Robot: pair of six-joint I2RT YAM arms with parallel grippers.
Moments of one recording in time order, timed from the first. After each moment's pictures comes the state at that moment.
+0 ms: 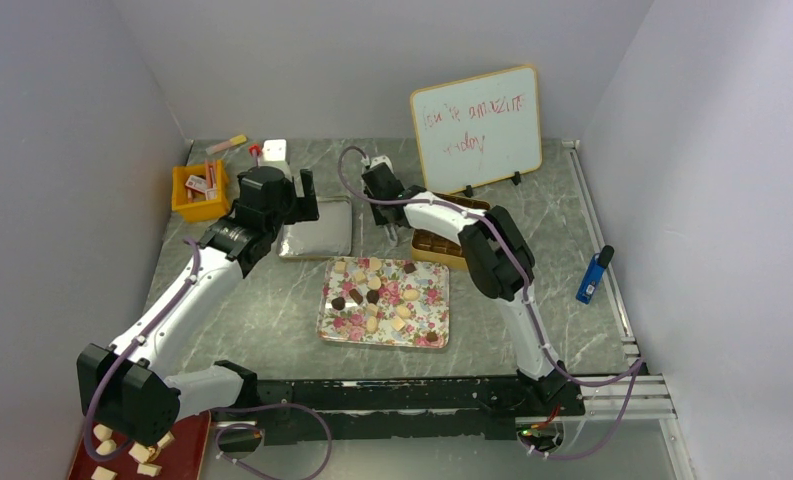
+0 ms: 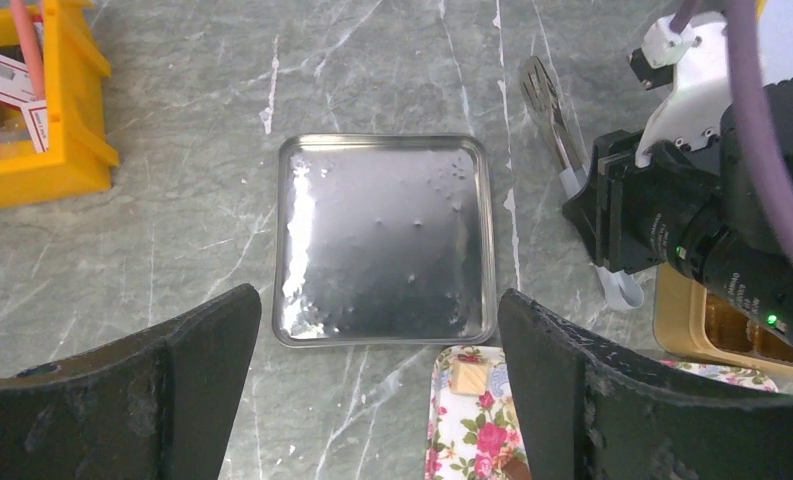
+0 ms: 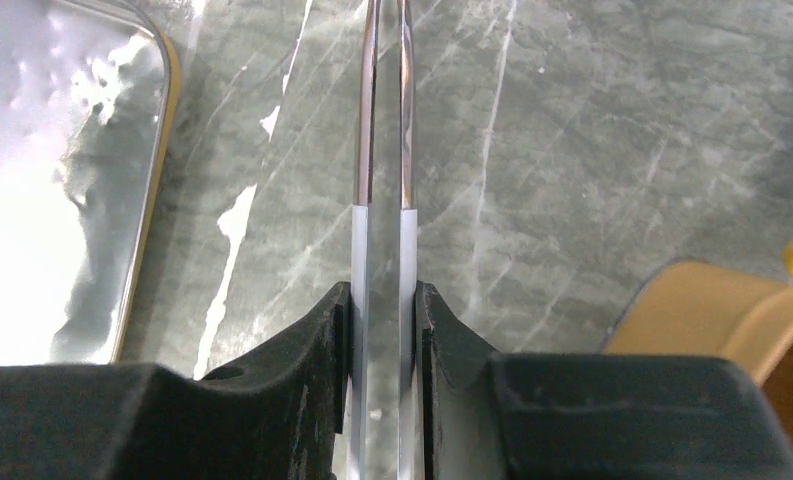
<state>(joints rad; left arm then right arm) -0.40 1.18 1.05 -0.33 -0.32 -0.29 0.68 2.28 1.73 -0.26 0.26 0.23</state>
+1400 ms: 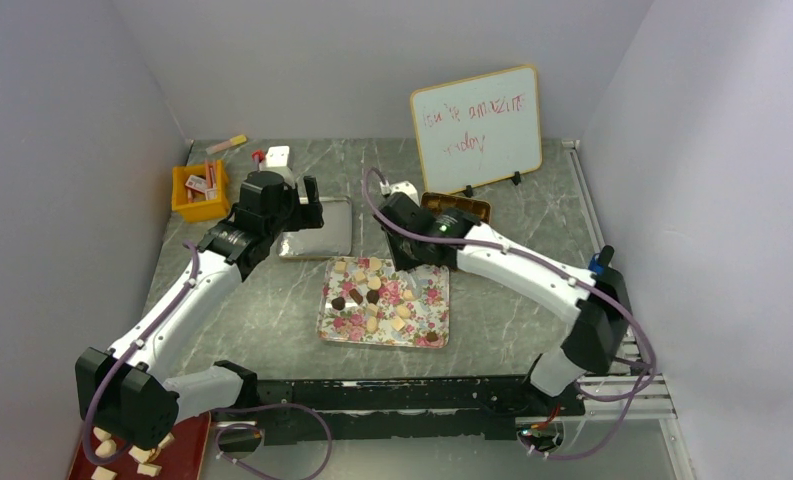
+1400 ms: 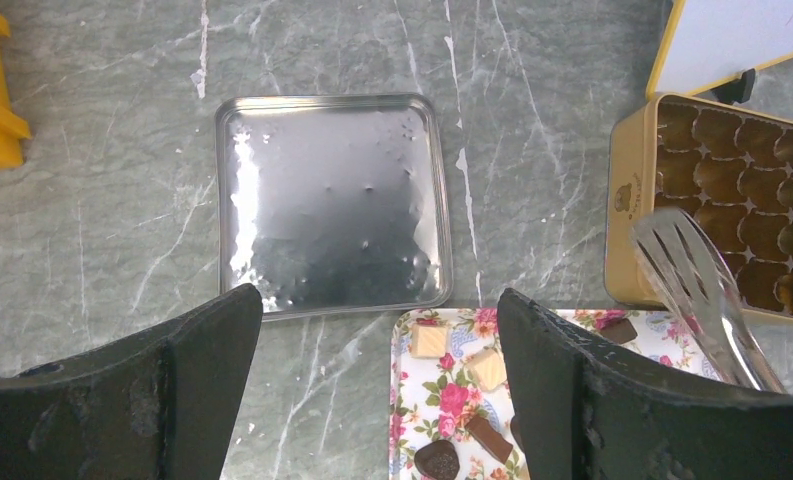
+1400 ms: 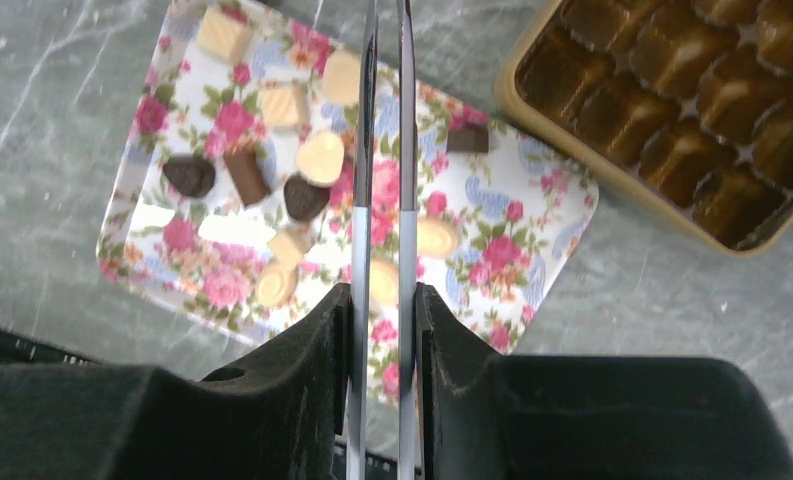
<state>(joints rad) -0.40 1.16 1.03 -0.36 -0.20 -0.34 0.92 1.61 1.44 -0.83 0.30 0.49</state>
